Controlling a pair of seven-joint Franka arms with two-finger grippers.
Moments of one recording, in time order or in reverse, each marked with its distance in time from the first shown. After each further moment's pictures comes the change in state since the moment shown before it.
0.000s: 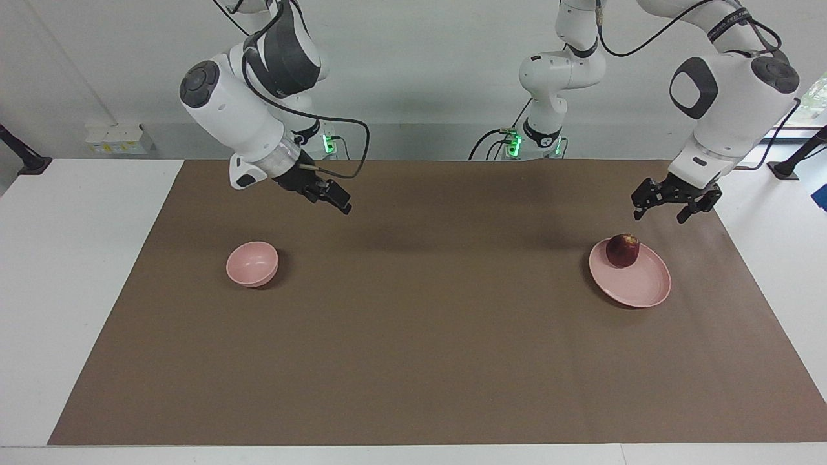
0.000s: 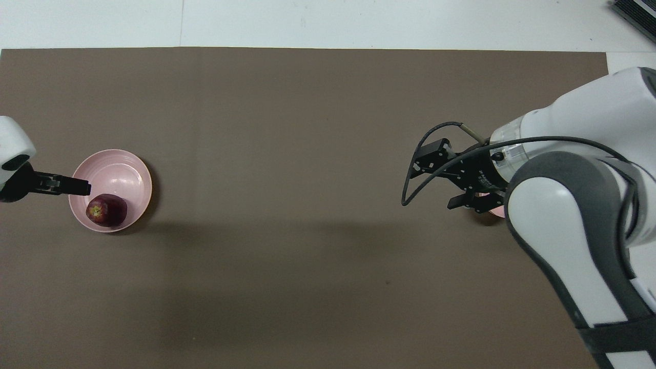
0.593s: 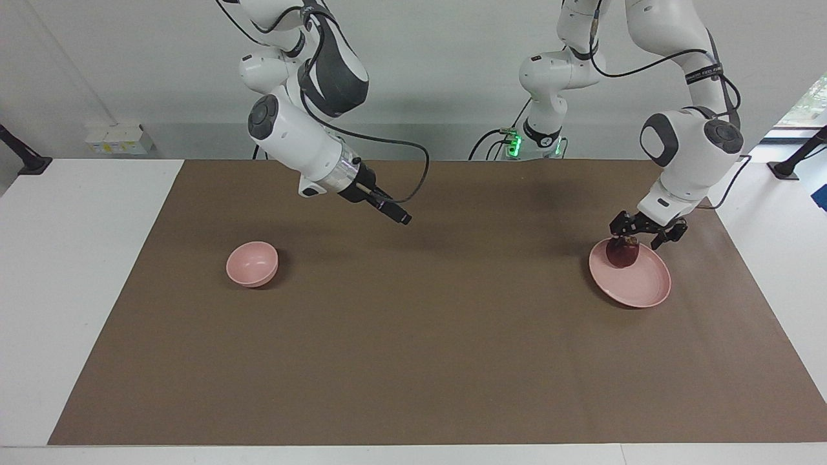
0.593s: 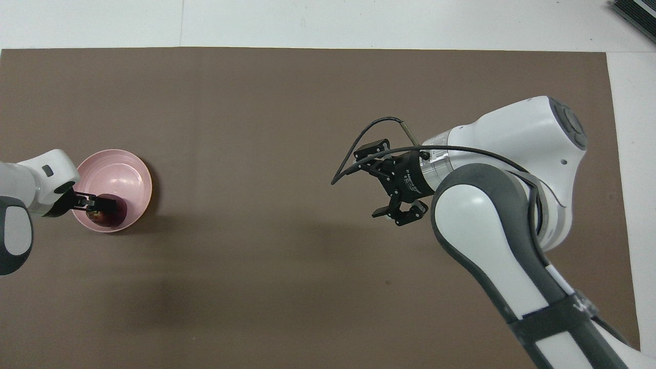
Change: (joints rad) left arm 0.040 0.084 0.001 -0.195 -0.001 0.250 0.096; right arm 0.126 0.065 0.001 -0.058 0.277 0.212 0.314
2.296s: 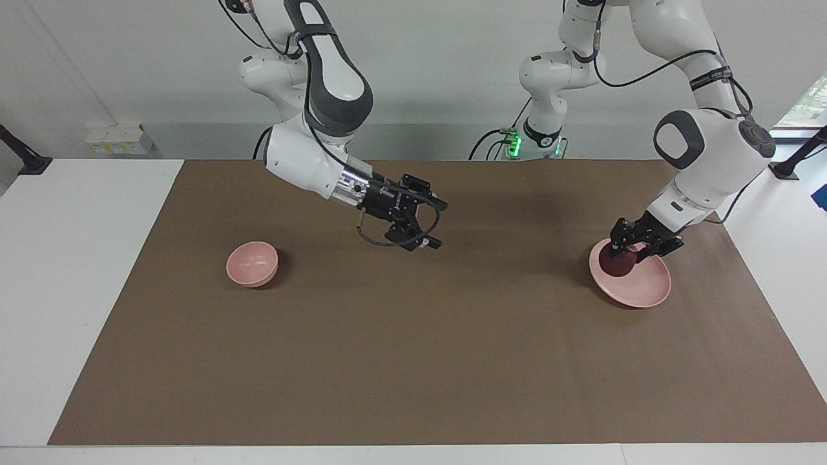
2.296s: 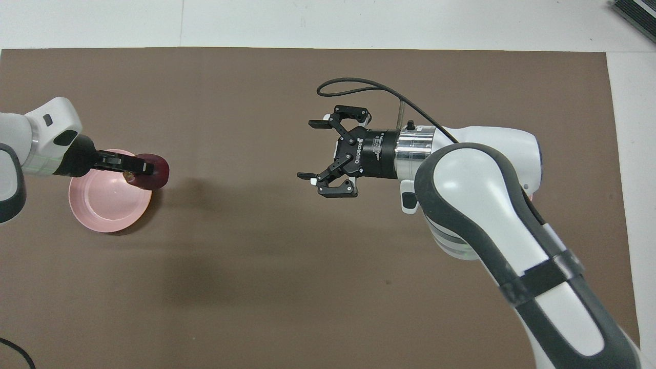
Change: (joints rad) left arm -0.070 0.099 -0.044 0.310 -0.434 -0.258 0.075; right arm 0.082 0.064 0.009 0.014 0.649 0.286 0.366
